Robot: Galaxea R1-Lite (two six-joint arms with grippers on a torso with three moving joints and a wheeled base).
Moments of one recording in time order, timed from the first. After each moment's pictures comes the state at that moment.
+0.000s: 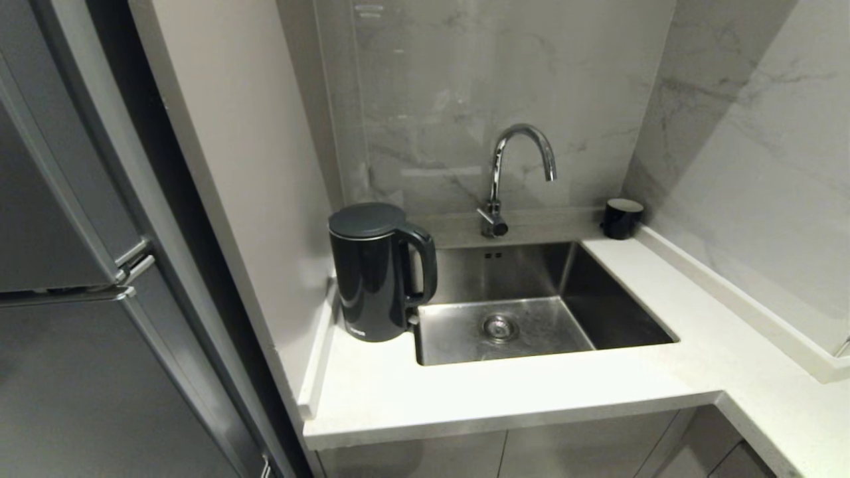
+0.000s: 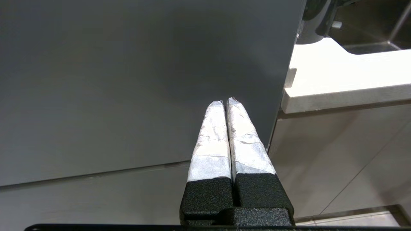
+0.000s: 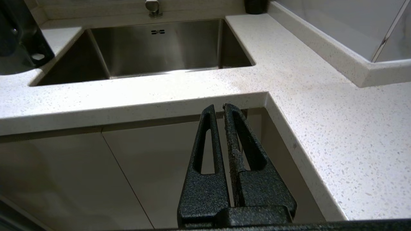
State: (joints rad) left arm 0.00 0.00 -0.05 0.12 -0.02 0.07; right arm 0.00 0.00 0.00 0.00 0.00 -0.01
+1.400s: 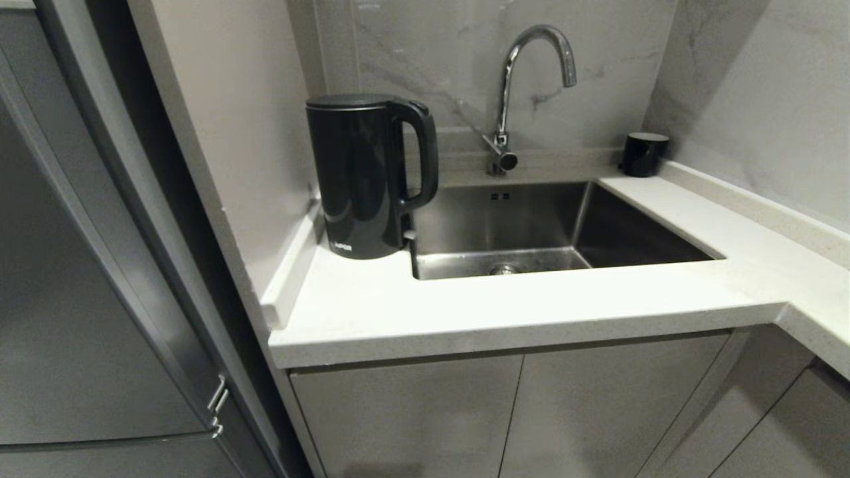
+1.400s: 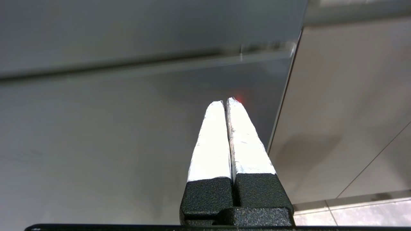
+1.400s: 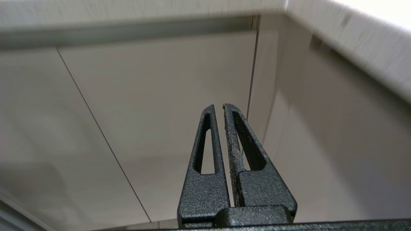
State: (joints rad) left arm 0.00 0.00 -0.05 0.12 -0.02 0.07; right arm 0.00 0.00 0.00 0.00 0.00 -0.01
